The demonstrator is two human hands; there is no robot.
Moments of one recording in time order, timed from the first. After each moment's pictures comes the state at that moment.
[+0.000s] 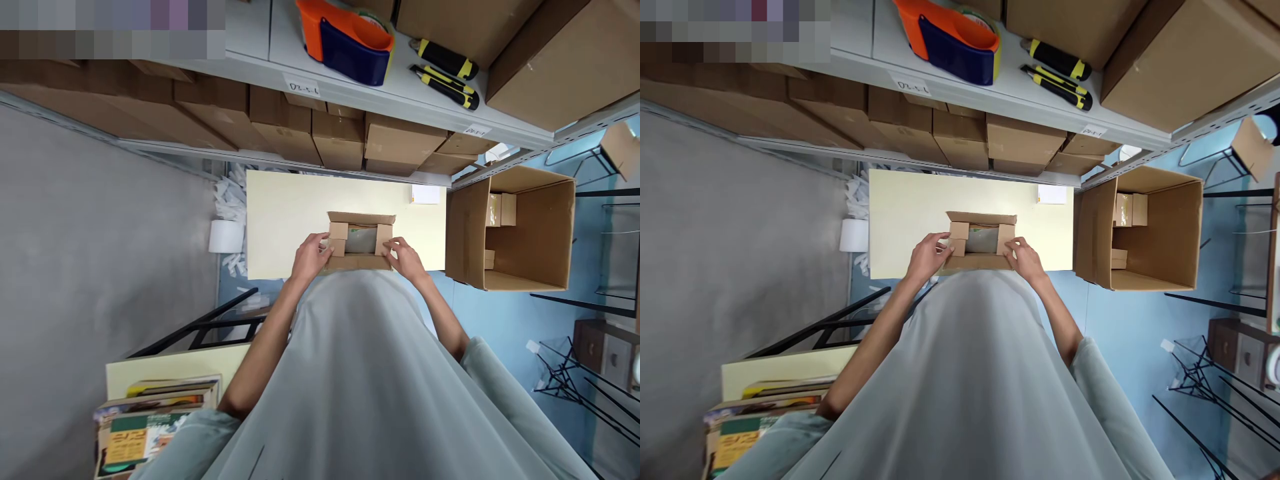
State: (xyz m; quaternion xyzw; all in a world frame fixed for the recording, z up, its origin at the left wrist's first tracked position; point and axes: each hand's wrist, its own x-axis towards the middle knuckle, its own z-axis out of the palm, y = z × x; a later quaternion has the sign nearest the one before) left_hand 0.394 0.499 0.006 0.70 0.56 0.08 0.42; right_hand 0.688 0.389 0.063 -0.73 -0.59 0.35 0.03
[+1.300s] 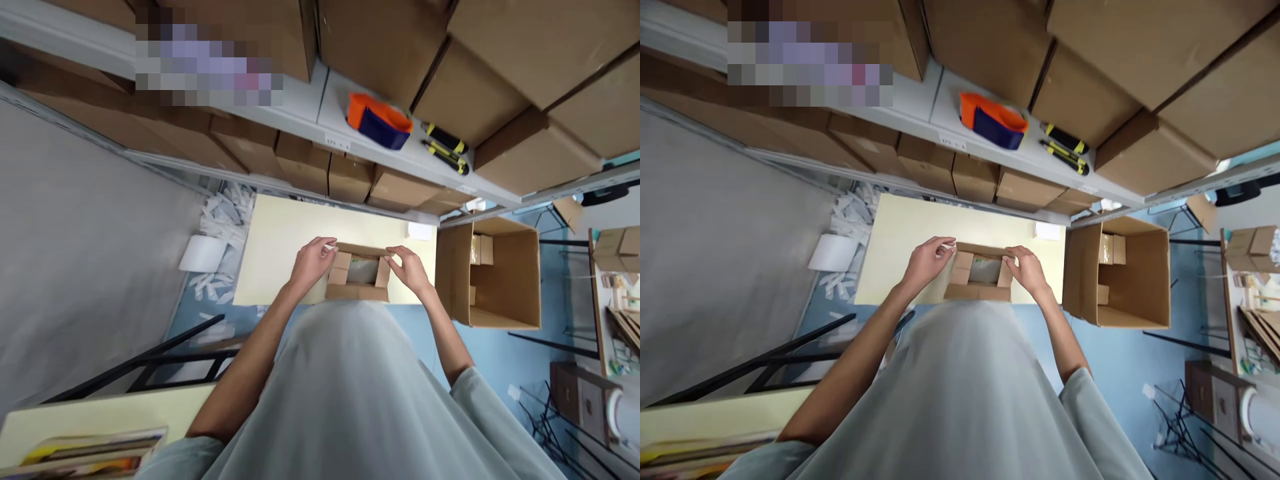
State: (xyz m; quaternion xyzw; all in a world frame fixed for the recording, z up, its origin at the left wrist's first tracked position) left_hand 0.405 0.561 0.057 0.69 0.53 0.21 0.44; right_hand 0.688 0.466 0.126 -0.70 -0.66 0.27 0.10
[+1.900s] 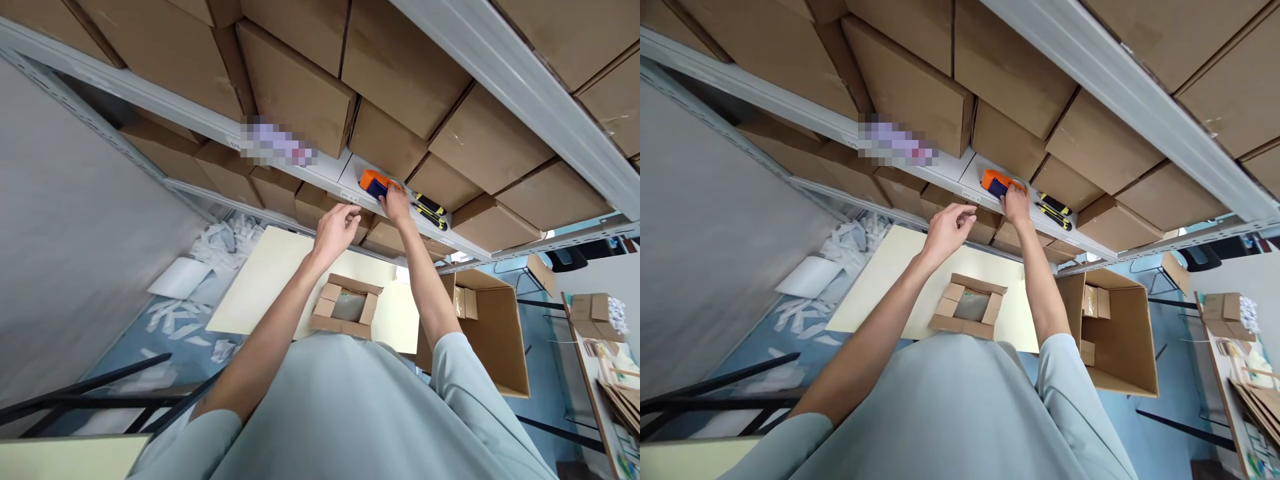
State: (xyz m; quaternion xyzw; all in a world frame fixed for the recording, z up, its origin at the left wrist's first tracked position) left_hand 0.465 0.657 0.202 0.68 0.49 0.44 0.32; right_hand 0.686 0.760 0.212 -0.71 -0.70 0.02 0.04
